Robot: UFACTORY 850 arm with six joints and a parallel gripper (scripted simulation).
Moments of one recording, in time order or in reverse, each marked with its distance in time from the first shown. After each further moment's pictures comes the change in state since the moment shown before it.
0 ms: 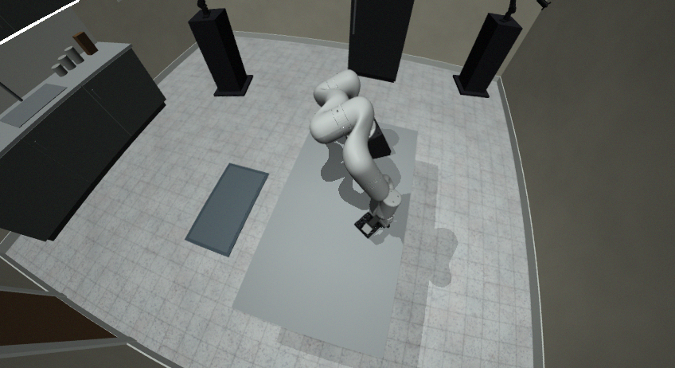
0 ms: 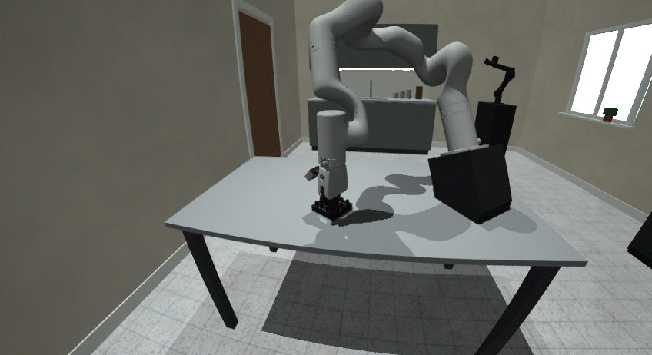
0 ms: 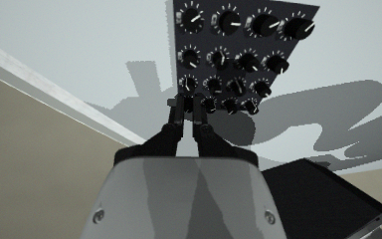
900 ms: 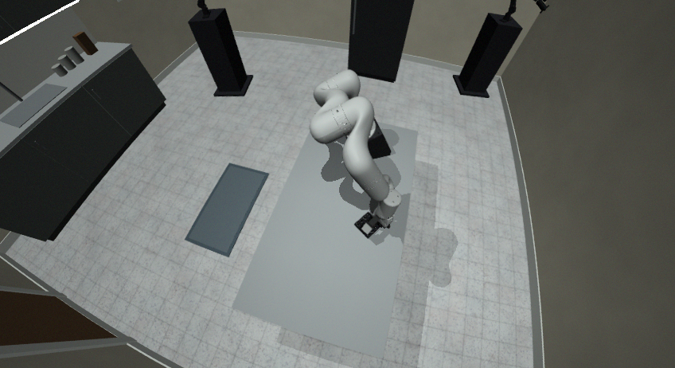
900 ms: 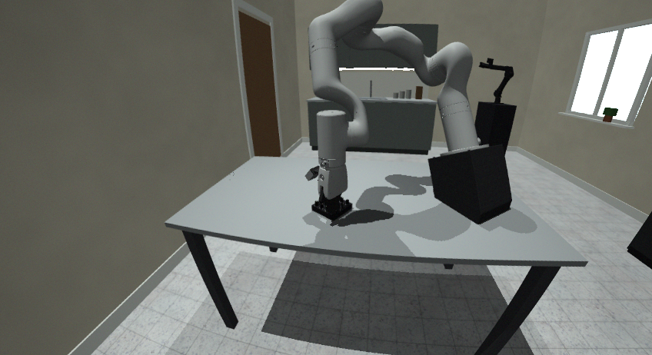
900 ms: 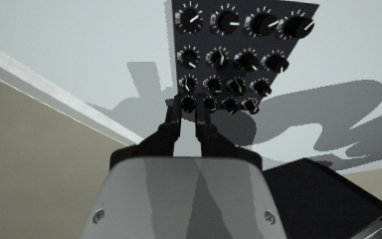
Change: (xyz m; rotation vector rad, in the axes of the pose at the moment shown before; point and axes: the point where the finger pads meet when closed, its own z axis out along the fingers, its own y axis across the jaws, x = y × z) arm 0.000 0.000 0.000 0.000 0.001 0.012
